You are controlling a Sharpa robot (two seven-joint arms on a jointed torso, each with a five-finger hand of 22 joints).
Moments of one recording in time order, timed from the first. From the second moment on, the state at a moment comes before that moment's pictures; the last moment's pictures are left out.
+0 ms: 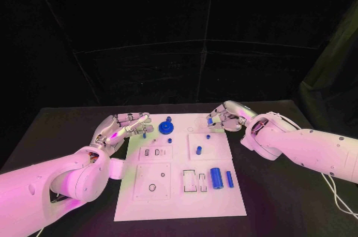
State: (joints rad) left arm 1.17 -0.93 -0.09 1.69 -0.03 -0.41 0.55; left_hand 1.28 0.04 0.14 0.01 0.04 0.90 0.23 0.08 0.07 0.97 0.20 0.07 0.06 1.02 0.15 0.13 0.10 0.18 0.86 0.26 0.21 0.07; right arm 1.18 -0.88 0.00 1.43 -1.21 -0.44 0.07; right_hand 1.47 0.06 0.08 0.03 0.12 1.08 0.13 0.13 0.08 1.37 0.06 1.27 1.31 1.47 -0.04 1.49 1.31 0.07 1.40 0.07 1.47 1.31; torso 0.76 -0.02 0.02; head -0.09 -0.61
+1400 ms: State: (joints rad) left arm 1.19 -0.92 -0.09 1.65 0.04 -0.41 0.55; left_hand 1.28 0.04 0.15 0.01 0.04 0.90 0.23 0.08 0.07 0.97 0.20 0.07 0.06 1.02 0.15 0.12 0.10 0.18 0.86 0.27 0.21 0.07; right arm 1.14 -0.52 -0.05 1.47 -1.52 -0.37 -0.30; right_hand 1.43 0.05 0.10 0.03 0.10 1.08 0.13 0.13 0.08 1.37 0.06 1.25 1.28 1.47 -0.04 1.49 1.31 0.07 1.40 0.07 1.47 1.31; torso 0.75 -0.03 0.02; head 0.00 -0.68
